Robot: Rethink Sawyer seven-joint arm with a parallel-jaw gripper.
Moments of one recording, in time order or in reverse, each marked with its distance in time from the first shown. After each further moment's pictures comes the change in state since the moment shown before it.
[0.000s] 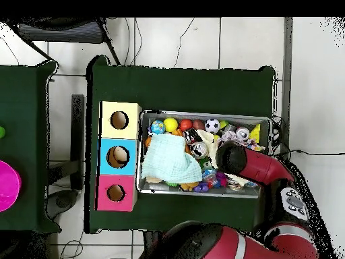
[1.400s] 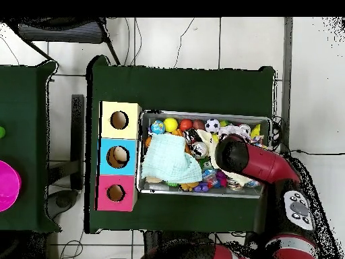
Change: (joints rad) arm 0.027 -0.093 -0.001 0.014 -0.001 0.000 0.000
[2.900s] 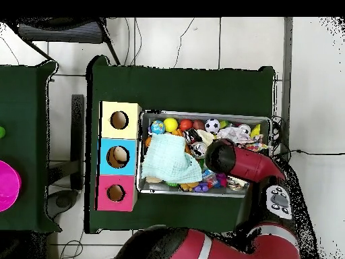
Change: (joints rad) arm 0.071 0.081 -0.077 -0.007 0.034 -0.028 0.001
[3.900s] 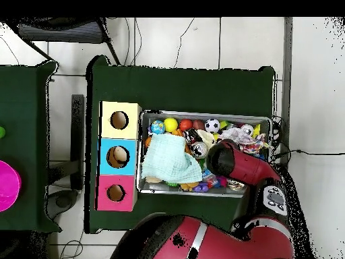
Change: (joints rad) arm 0.011 0.067 -0.037 0.004 0.067 -0.135 0.000
